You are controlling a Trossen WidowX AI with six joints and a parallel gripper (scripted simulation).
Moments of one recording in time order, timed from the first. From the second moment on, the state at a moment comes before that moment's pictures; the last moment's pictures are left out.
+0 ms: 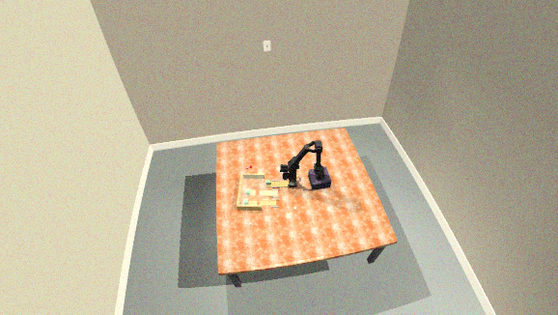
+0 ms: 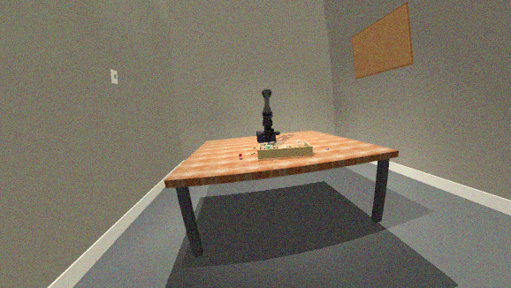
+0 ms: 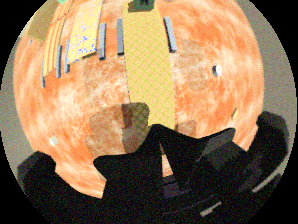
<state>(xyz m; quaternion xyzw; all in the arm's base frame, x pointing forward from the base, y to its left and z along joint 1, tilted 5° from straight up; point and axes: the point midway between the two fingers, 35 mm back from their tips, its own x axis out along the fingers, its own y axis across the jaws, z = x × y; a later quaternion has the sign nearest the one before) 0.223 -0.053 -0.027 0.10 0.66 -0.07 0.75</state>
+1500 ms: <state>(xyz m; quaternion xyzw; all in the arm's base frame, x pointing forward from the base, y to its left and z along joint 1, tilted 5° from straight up) 0.217 -0.055 0.011 0.10 0.67 -0.07 0.73</state>
